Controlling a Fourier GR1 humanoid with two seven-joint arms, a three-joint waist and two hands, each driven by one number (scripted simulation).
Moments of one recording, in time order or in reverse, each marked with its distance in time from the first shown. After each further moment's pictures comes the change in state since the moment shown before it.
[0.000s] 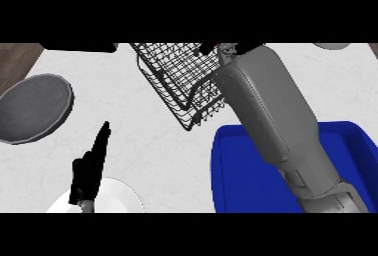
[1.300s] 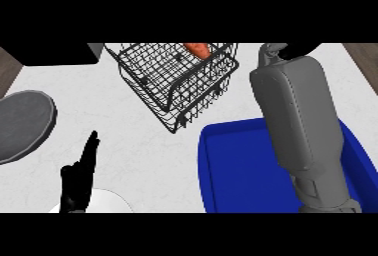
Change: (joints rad) left arm 0.069 0.001 0.041 -0.020 0.008 0.029 0.015; right arm 0.131 0.009 -0.202 -0.186 0.149 -0.678 -0.044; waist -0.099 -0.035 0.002
